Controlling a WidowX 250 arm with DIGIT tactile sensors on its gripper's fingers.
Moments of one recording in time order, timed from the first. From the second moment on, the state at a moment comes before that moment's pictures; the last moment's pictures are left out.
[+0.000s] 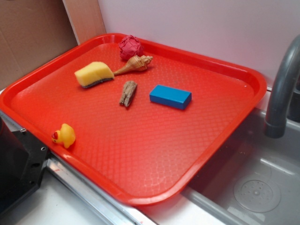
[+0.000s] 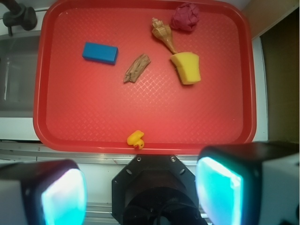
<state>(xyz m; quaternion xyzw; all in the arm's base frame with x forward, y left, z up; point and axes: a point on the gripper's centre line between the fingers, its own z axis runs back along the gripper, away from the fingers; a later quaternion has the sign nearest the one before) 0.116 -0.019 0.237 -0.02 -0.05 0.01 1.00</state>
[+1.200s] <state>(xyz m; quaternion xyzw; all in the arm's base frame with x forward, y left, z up) 0.097 -0.017 0.168 0.00 0.00 0.04 1.00</state>
